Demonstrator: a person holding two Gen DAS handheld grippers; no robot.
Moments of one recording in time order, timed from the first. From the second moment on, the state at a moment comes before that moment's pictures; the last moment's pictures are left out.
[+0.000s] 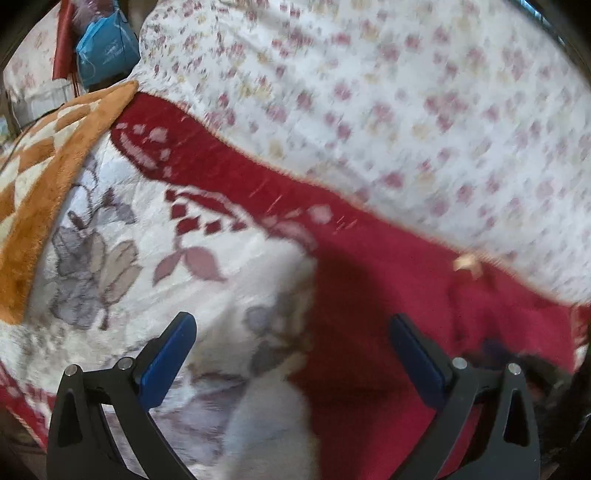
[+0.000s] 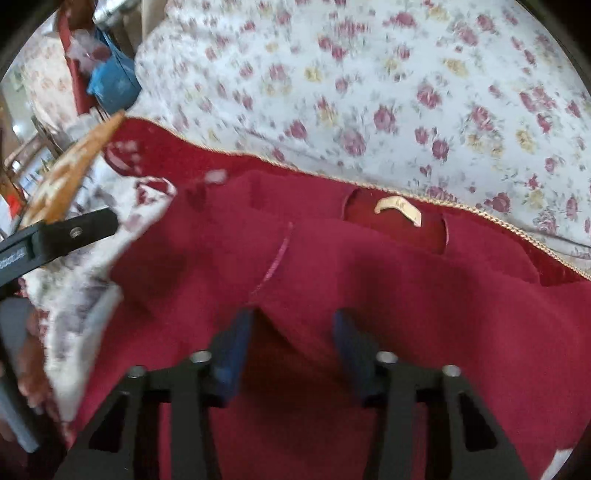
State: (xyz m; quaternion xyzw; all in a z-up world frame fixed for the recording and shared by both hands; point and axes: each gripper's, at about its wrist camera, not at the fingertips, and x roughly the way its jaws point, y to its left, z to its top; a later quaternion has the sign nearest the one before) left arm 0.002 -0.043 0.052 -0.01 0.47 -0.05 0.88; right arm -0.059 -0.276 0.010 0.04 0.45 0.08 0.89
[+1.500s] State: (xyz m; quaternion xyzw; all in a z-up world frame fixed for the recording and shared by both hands) left arm 0.005 -0.078 0.050 -0.02 0.48 -0.16 0.86; right arm -0.161 -0.498 0.035 0.28 0.41 -0.10 0.86
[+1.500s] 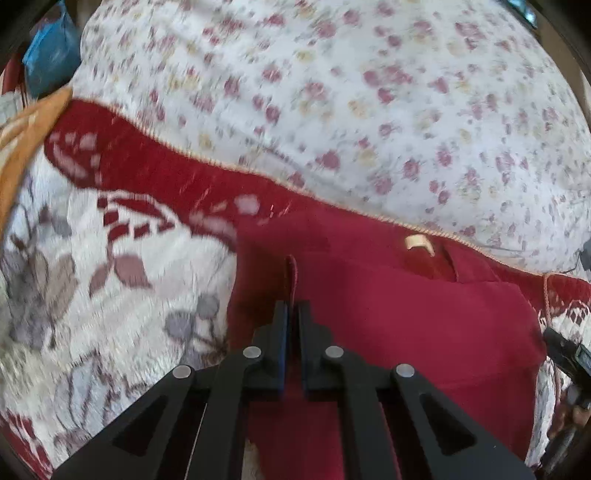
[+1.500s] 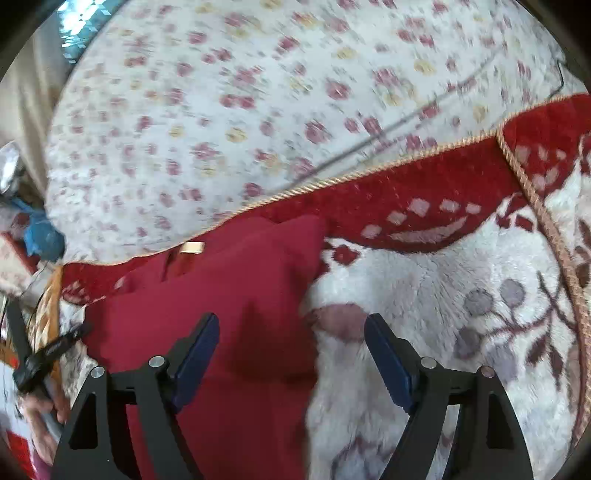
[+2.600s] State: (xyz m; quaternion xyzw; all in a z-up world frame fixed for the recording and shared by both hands) left arm -0.002 -0.075 0.063 -0.04 0.46 -0.17 0.87; right arm -0.177 -0.468 0.057 0.21 0.43 -0.09 0.87
